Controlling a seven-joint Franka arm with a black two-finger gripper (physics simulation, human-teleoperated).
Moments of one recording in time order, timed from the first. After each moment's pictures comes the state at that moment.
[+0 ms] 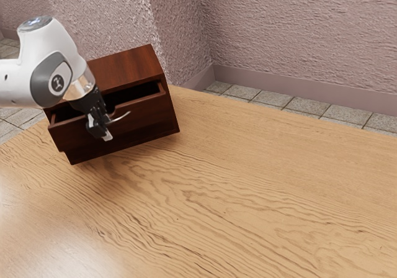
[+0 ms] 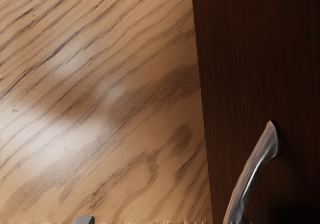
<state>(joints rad) 0.55 0.07 -0.14 -1.73 0.04 2.08 -1.99</state>
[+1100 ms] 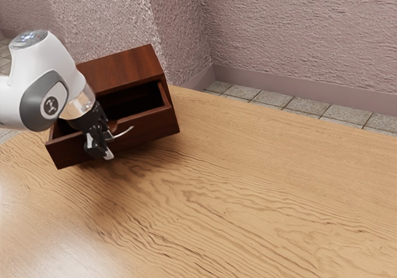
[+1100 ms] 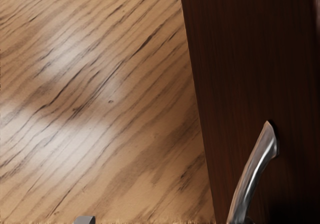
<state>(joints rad) 0.49 -0.14 -0.14 -1.99 0.02 2.13 -1.98</state>
